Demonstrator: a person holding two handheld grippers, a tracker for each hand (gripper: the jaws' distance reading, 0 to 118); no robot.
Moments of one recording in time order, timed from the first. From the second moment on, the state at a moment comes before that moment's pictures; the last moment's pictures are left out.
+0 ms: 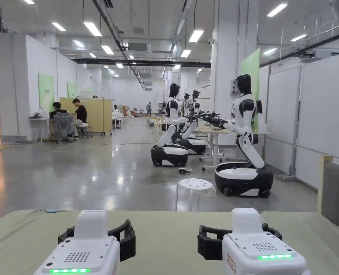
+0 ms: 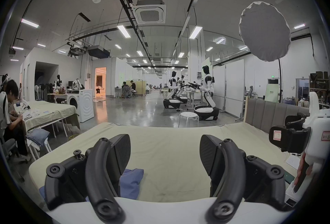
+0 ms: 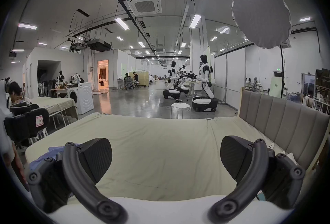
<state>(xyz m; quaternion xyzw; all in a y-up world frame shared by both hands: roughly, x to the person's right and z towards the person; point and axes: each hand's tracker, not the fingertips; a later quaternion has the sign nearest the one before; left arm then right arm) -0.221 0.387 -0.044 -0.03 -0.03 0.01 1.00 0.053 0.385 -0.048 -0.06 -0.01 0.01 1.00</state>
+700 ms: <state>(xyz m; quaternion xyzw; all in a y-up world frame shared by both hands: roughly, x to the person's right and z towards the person) -0.219 0.384 -0.049 -0.03 0.00 0.01 1.00 0.060 0.381 -0.047 -0.06 -0.05 0.02 1.00</state>
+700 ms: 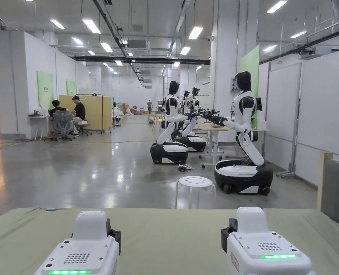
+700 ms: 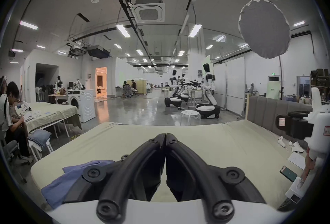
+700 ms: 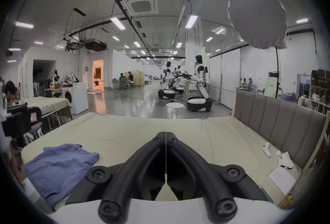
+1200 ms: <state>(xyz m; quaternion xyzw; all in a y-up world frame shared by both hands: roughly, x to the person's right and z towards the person) -0.285 0.379 -0.027 -0.04 0.08 0.00 1.00 -0.009 0.374 -0.050 -0.05 0.06 0.03 1.00</state>
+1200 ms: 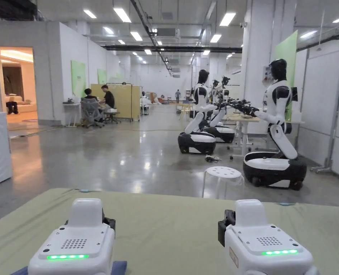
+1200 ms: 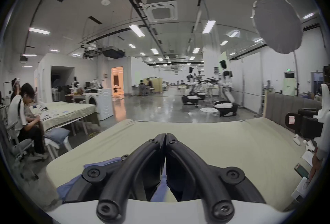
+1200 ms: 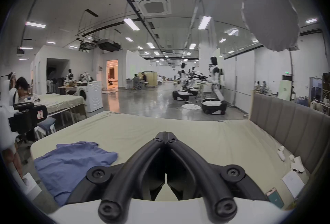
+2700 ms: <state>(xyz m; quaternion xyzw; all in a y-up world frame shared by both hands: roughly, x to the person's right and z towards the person) -0.438 0.106 -0.264 -0.43 0.03 0.03 0.90 -0.108 0.202 -0.158 -0.24 0.14 0.07 0.96</state>
